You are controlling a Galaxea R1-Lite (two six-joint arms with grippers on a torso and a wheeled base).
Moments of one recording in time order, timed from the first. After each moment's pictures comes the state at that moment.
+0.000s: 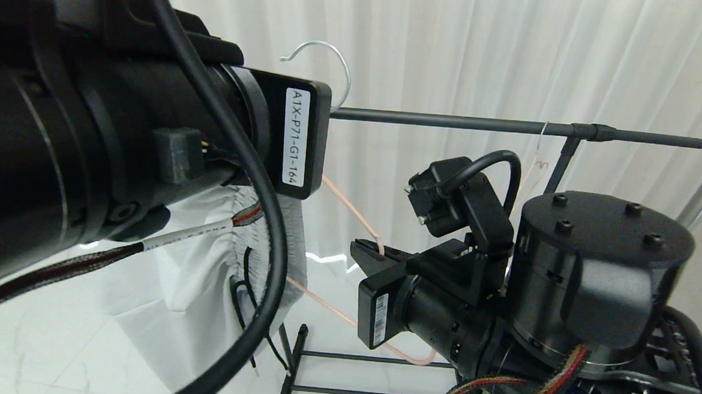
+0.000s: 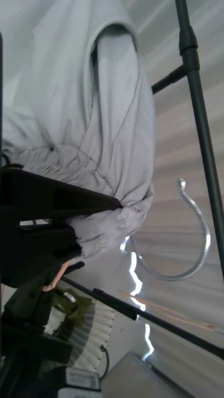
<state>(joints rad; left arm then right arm) -1.11 1.47 -1.44 0.23 0.85 -0.05 1.19 1.71 -0.95 -0.66 -0.37 0.19</state>
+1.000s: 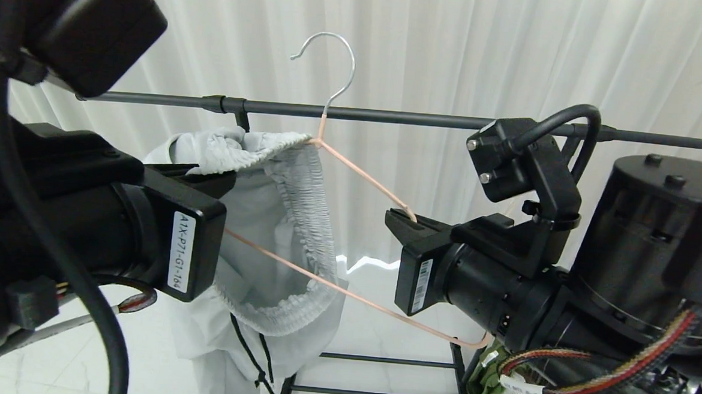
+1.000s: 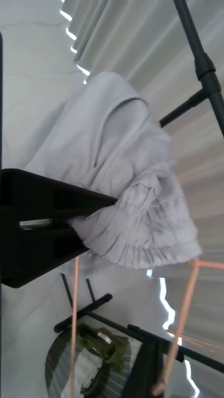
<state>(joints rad) -1.10 1.29 -1.16 0.23 0.85 0.03 1.16 1.62 -0.94 -0.66 -0.42 0.17</state>
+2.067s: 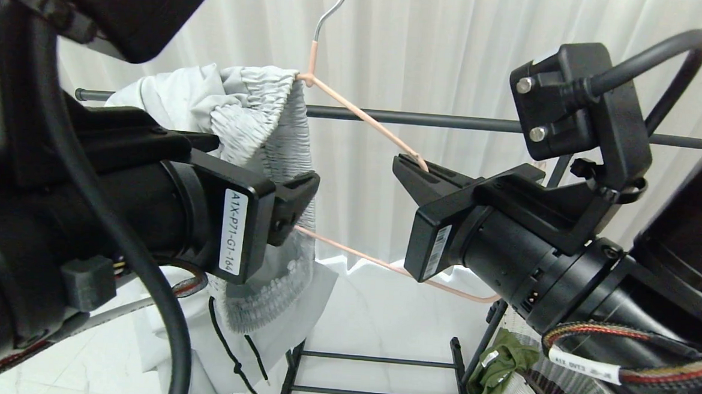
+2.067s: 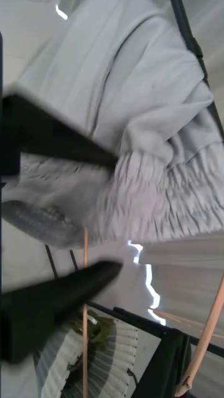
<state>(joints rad) -1.13 1.35 -1.20 0.15 0.85 0.03 1.18 1.61 -0.94 -0.87 -0.42 -0.07</state>
